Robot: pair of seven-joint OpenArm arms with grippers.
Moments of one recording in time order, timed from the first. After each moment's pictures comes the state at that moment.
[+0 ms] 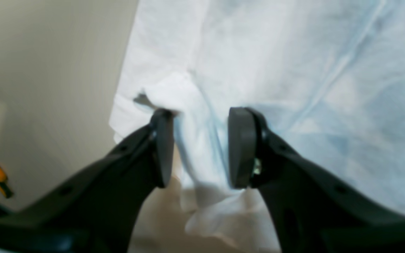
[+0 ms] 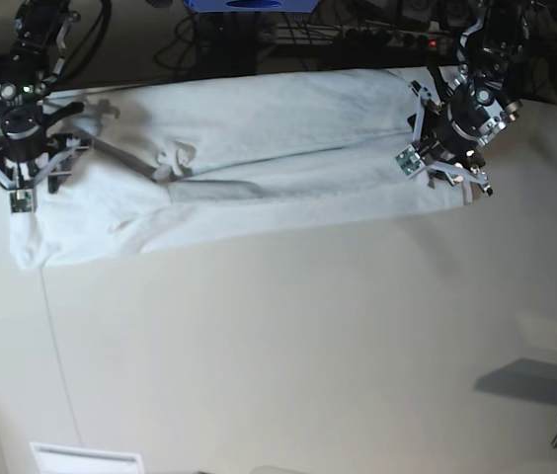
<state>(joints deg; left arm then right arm) 23.4 -30.9 1.8 113.9 6.2 -35.3 48.3 -19.4 -1.1 26.6 112.9 -10.1 22.7 -42.1</state>
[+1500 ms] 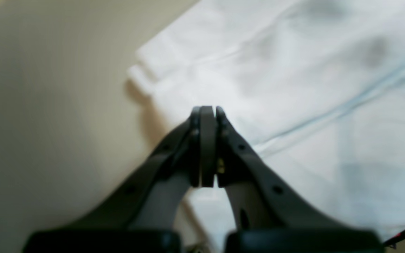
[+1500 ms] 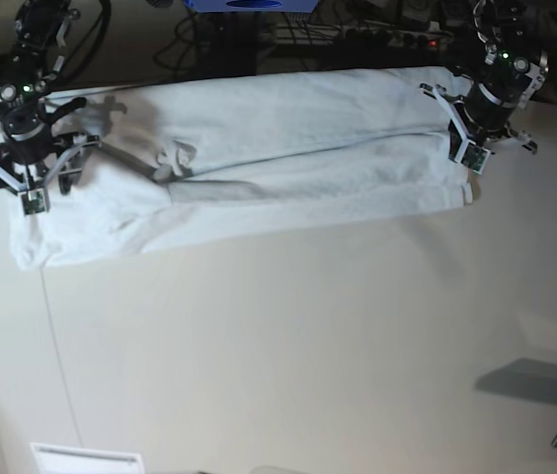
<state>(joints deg) 32.2 -16.2 -25.3 112.7 -2.3 -33.8 34.9 -19.1 -1.1 26.5 112.9 -10.1 29.4 -41.2</state>
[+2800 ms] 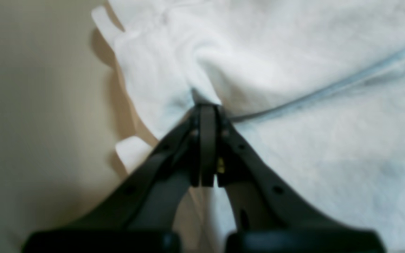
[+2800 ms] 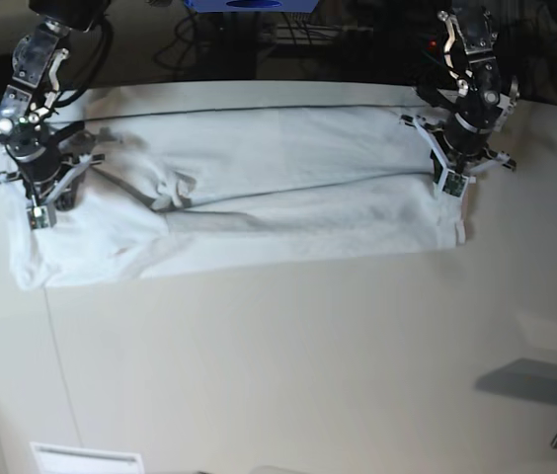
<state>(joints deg) 19.6 -8.8 -22.3 99.1 11.0 -33.5 31.0 -10.0 0.4 30.7 93.2 -7.7 34.7 -34.2</state>
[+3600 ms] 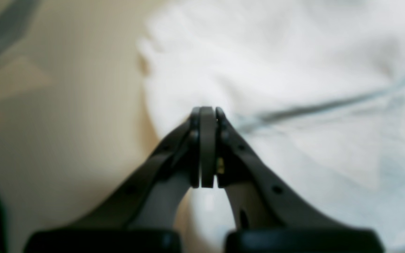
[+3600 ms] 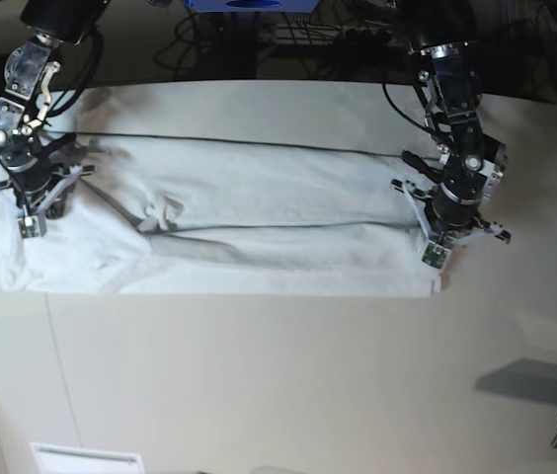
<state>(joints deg) 5.1 -5.8 -19.6 104.3 19.8 -34.3 41.9 -7.9 1.9 30.8 91.3 -8.6 33.7 -34.0</state>
